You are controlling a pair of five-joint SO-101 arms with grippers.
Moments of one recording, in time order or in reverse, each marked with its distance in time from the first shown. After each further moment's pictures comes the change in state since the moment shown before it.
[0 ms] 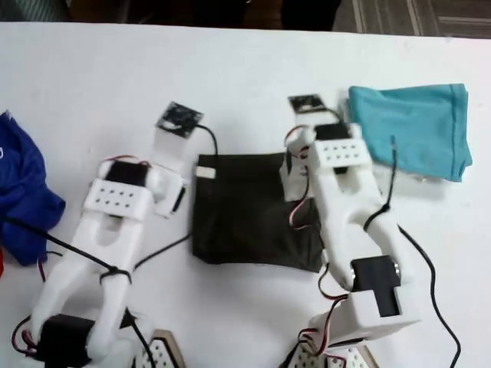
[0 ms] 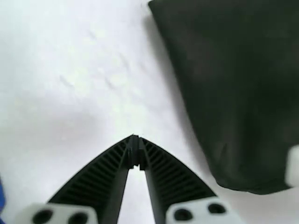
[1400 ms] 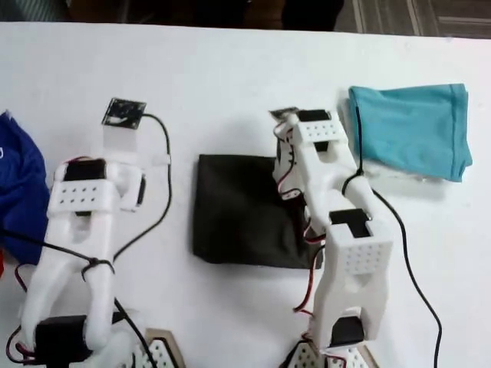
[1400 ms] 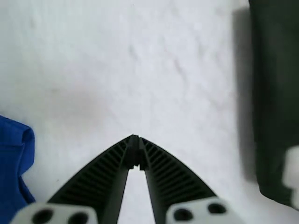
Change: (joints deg) left arm -13.2 0.4 0.0 0.0 0.1; right arm 0.5 27.0 -26.2 11.6 12.5
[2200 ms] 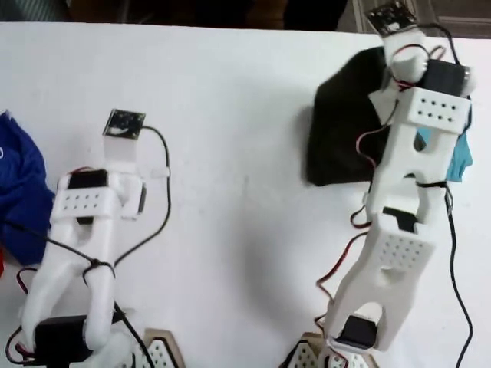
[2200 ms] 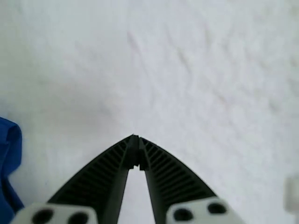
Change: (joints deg) left arm -0.6 0.0 7.5 -7.0 -0.1; right arm 24.1 7.2 -56.9 11.9 27.0
